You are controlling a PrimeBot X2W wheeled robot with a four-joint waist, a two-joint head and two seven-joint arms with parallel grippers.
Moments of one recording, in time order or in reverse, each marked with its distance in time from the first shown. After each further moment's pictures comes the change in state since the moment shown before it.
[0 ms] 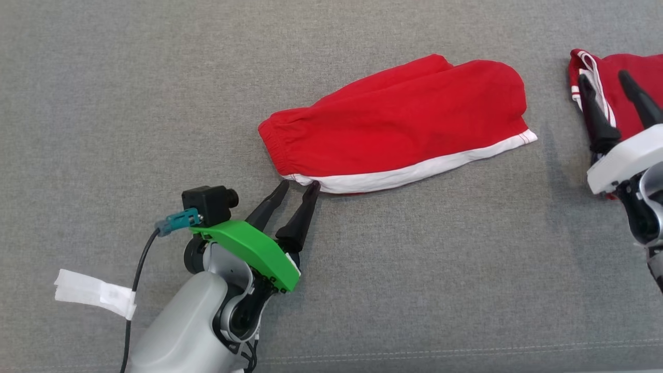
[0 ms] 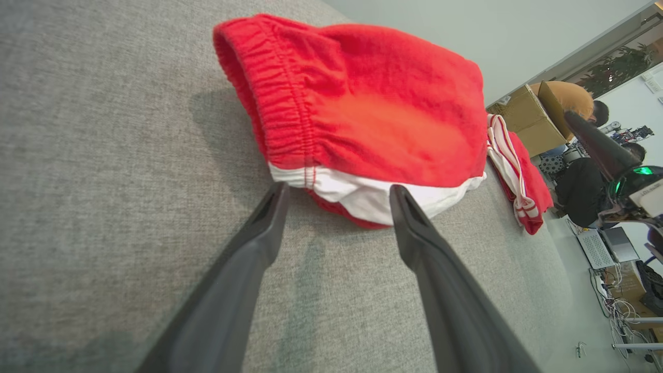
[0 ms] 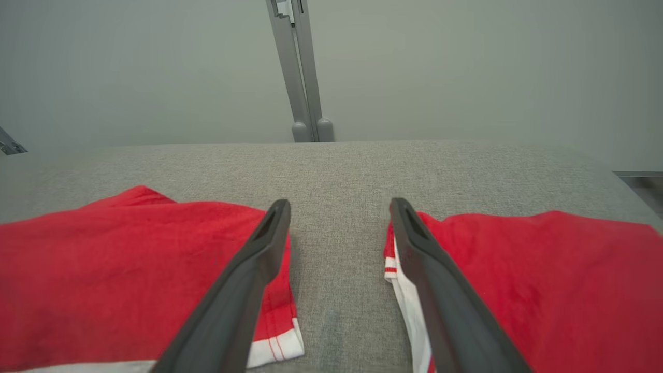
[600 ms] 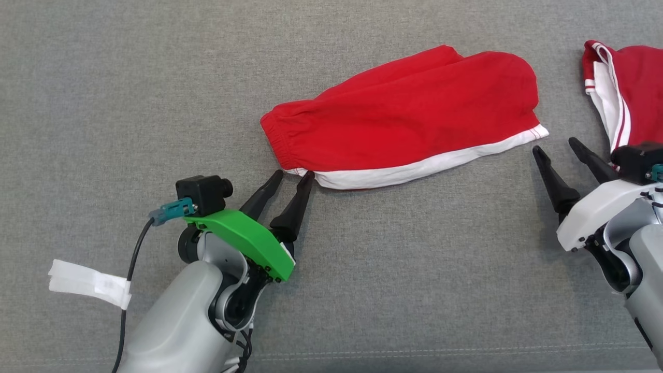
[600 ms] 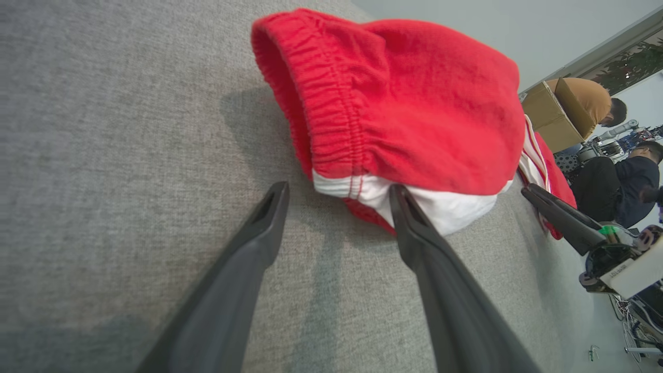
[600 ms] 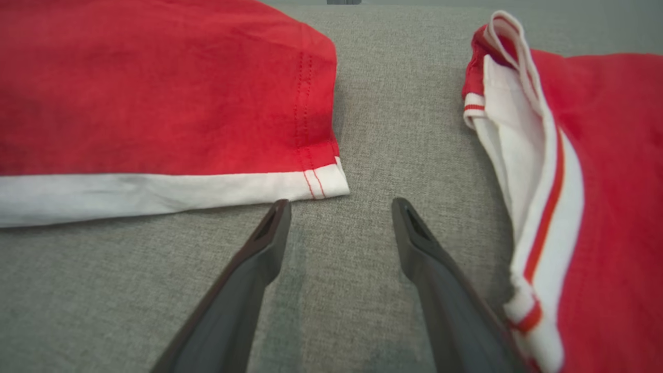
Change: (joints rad) left arm -0.041 0.001 0.007 0.047 0.007 -0.017 -0.005; right arm 0.096 0.018 0.105 0.075 -0.044 0.056 -0.019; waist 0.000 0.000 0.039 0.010
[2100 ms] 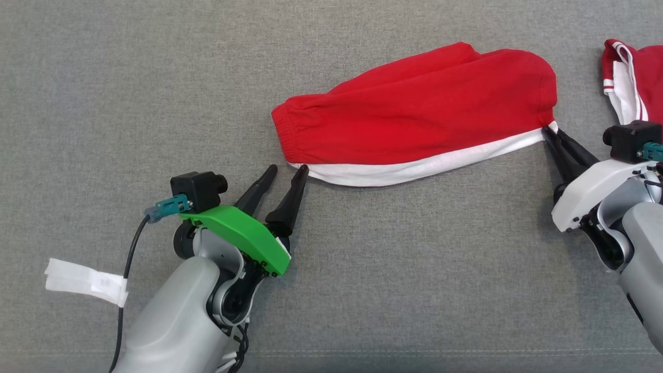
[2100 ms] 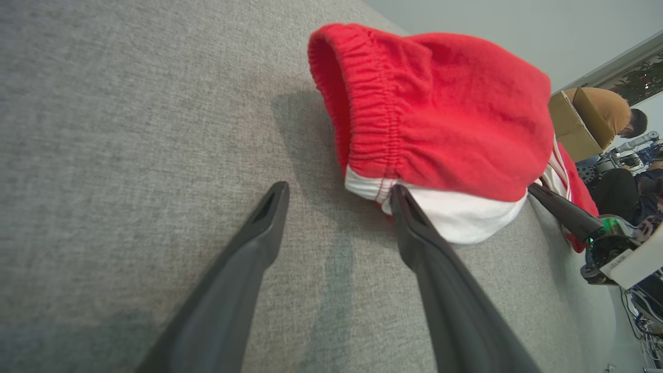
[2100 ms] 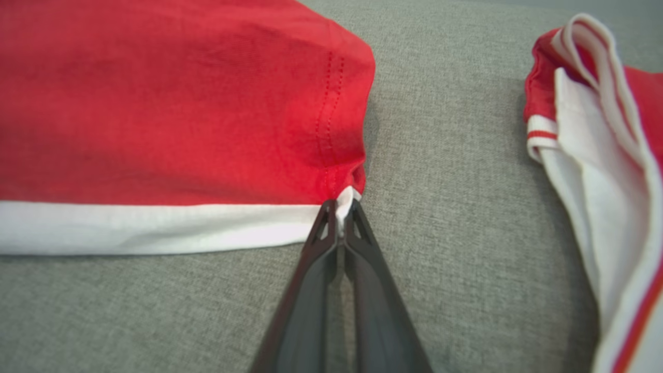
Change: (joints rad) left arm -0.022 -0.006 0.009 0.045 0.007 -0.017 -0.027; right arm -0.122 0.024 0.048 0.143 -0.018 0.036 -0.024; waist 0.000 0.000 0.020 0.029
